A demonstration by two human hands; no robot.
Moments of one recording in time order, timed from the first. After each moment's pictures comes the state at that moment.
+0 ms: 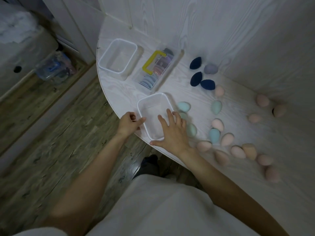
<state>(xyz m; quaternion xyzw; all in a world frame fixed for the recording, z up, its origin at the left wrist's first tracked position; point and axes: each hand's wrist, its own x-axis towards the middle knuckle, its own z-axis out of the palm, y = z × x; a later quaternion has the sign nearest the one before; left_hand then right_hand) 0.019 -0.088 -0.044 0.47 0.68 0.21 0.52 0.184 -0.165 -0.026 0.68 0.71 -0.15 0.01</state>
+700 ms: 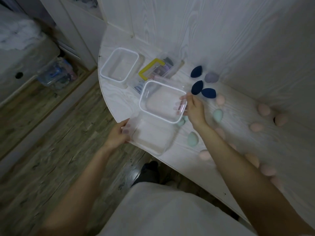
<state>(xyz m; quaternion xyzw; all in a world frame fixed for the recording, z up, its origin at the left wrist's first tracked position) -0.023 -0.087 -0.033 0.50 0.63 0.20 0.57 0.246 -0.076 -0.001 0.67 0.30 -0.48 -0.48</state>
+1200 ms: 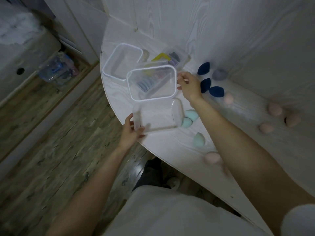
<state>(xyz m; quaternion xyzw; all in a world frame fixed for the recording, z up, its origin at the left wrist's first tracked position) 0.003 -0.080 -0.053 0.42 0.61 0.28 0.60 0.242 0.016 -0.013 0.71 0.41 -0.41 -0.40</state>
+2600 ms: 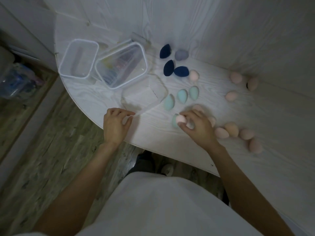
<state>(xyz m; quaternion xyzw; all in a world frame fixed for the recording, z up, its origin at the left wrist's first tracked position) 0.039 -0.089 -0.046 0.81 0.52 0.18 0.19 0.294 -0.216 -0.015 0.75 0.57 -0.21 -0.26</state>
